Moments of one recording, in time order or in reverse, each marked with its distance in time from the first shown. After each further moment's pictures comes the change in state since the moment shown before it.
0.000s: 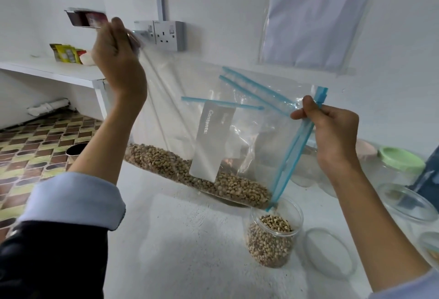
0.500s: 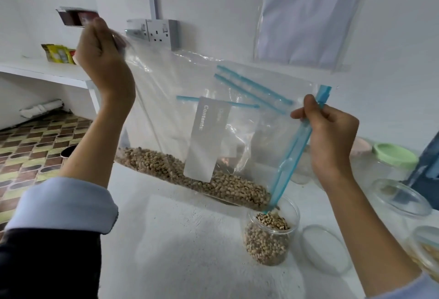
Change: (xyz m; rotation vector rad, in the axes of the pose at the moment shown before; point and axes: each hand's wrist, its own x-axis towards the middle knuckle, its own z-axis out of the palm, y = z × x) left_hand 0.002 -0.005 -0.006 -0.023 0.021 -0.013; right_hand -0.009 0.001 -0.002 0.046 0.038 -0.057
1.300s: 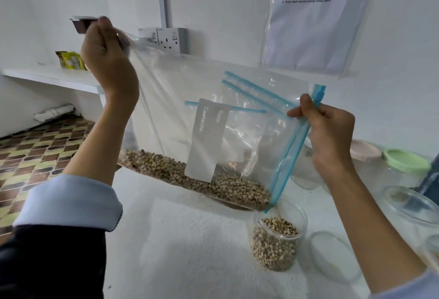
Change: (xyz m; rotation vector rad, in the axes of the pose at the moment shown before) left_hand 0.015 0.007 -0.004 0.062 0.002 0.047; right_hand 0.004 -0.010 0.014 0.024 -0.056 0.048
